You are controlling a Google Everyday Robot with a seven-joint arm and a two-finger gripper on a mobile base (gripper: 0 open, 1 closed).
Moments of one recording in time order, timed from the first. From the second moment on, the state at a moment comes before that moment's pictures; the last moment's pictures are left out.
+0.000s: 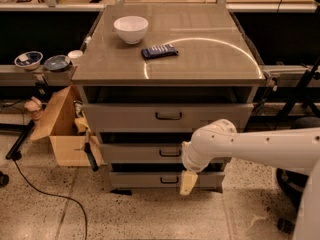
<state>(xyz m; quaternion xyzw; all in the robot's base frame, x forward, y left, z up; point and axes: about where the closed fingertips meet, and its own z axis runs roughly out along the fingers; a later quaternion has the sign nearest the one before) 0.538 -0.098 0.501 -0.66 0.73 0.03 0.15</state>
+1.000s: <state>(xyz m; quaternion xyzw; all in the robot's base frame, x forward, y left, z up) 0.573 -0.097 0.488 -0.66 0.74 0.00 0.17</state>
